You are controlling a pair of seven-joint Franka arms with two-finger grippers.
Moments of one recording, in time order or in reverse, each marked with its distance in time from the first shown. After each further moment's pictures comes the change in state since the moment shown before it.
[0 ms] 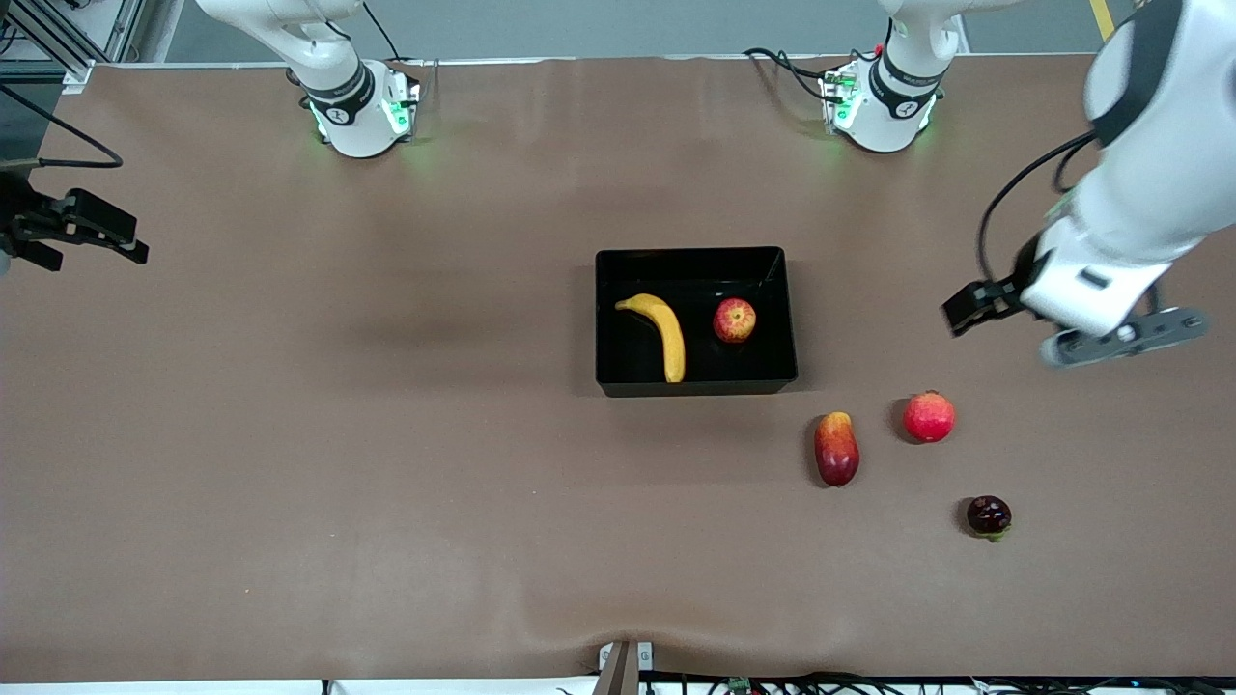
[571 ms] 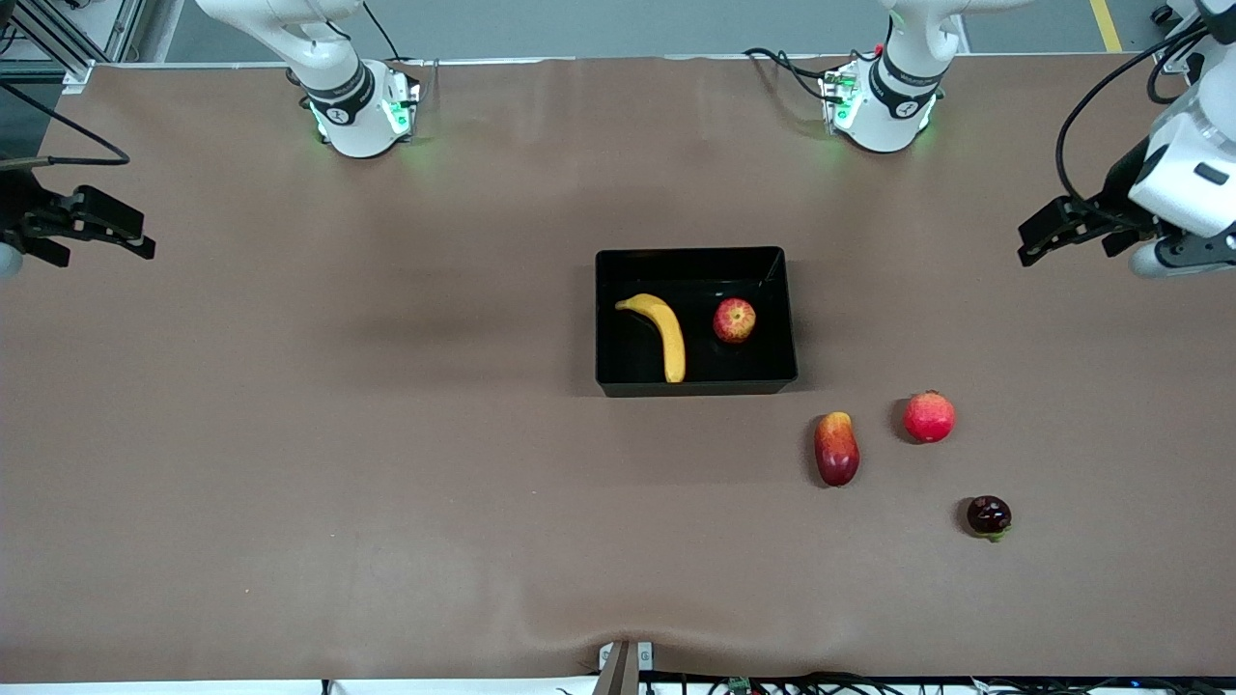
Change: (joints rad) left arm -0.077 -0.213 0.208 -0.178 -0.076 -0.010 0.220; right arm 0.016 0.000 0.004 0.000 0.000 -0.025 0.001
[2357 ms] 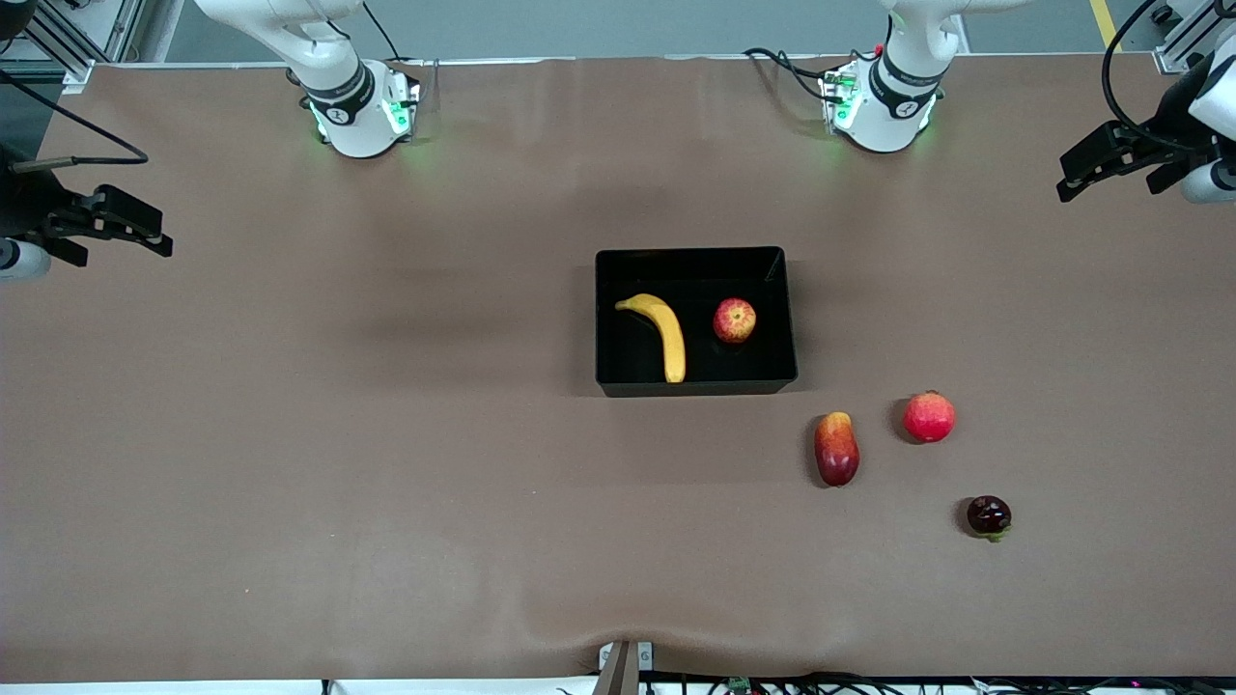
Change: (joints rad) left arm 0.009 -0.069 0.025 0.041 0.000 -0.159 0.048; right arm 0.018 0.005 0.001 0.000 0.000 -0.012 0.001
